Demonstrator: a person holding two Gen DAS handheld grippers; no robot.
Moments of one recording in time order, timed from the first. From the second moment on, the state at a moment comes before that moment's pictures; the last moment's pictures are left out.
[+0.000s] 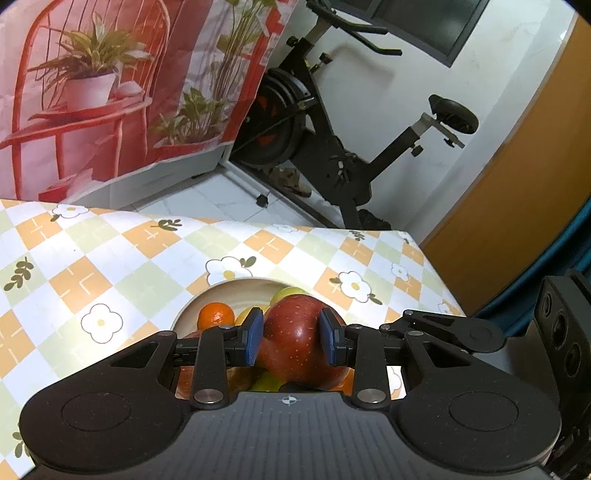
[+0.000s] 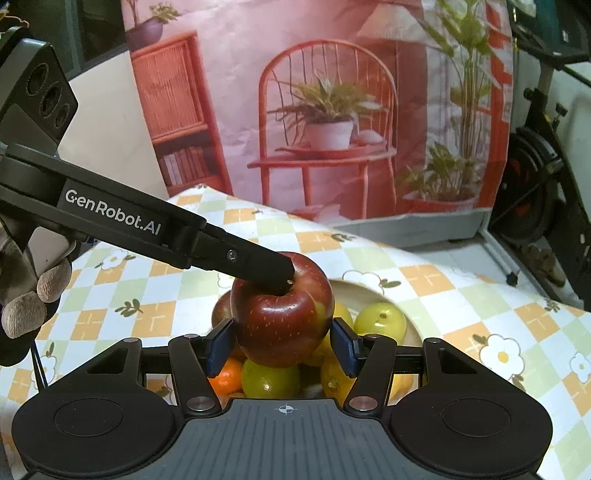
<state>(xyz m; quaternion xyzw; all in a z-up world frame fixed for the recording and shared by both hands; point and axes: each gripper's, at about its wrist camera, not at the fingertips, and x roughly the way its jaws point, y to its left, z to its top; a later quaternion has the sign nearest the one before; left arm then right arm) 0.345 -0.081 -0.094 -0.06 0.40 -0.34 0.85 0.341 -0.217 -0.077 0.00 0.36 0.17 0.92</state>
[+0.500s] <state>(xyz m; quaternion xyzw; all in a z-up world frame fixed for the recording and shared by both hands) 0.345 -0.078 -0.098 -0.06 0.41 -0.33 0.85 0.347 -0.205 -0.077 -0.04 0.38 0.17 0.91</state>
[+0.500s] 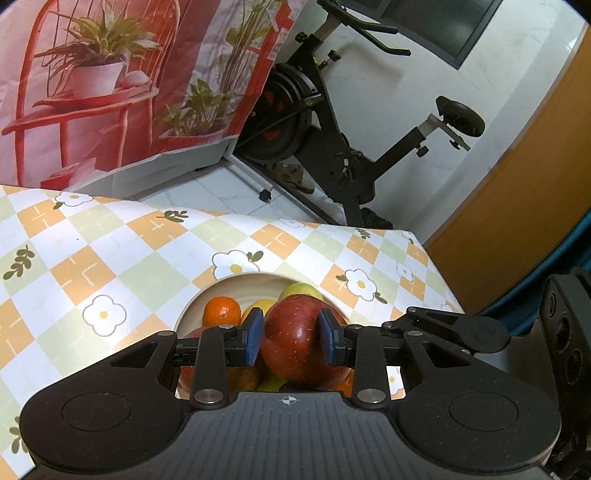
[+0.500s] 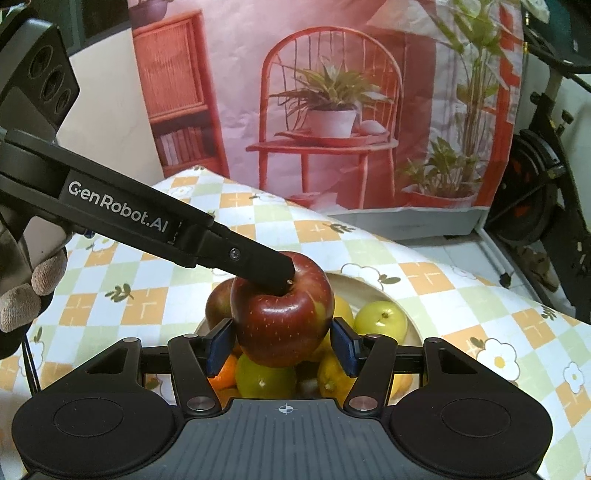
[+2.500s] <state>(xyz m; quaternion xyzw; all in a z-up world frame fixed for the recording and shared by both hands) 0.254 -0.028 -0.042 -0.01 0.32 -0.24 0.92 0.253 -0.215 -0.006 -0.02 0.30 0.07 0.95</state>
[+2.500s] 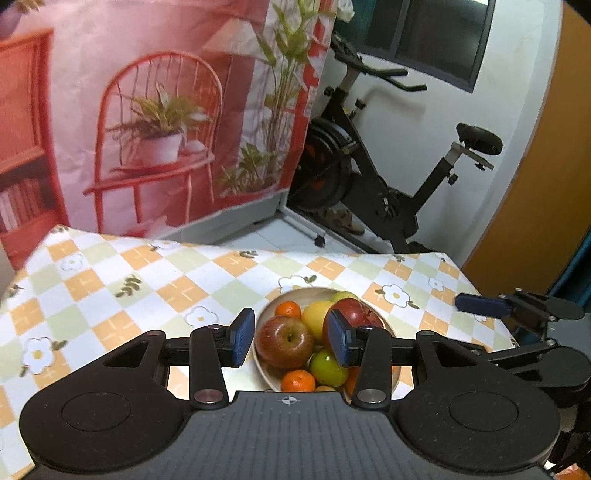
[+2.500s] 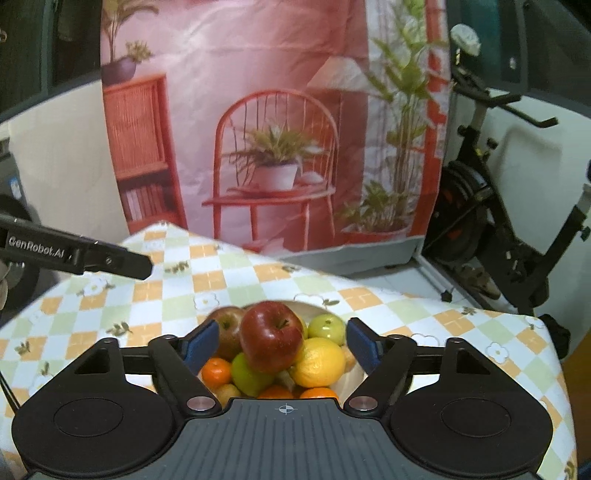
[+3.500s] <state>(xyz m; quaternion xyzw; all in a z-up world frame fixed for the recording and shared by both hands) 0.077 0.015 0.049 0.00 0.17 -0.17 0.97 0.071 -0.191 0.093 0.07 0.20 0.01 0.98</state>
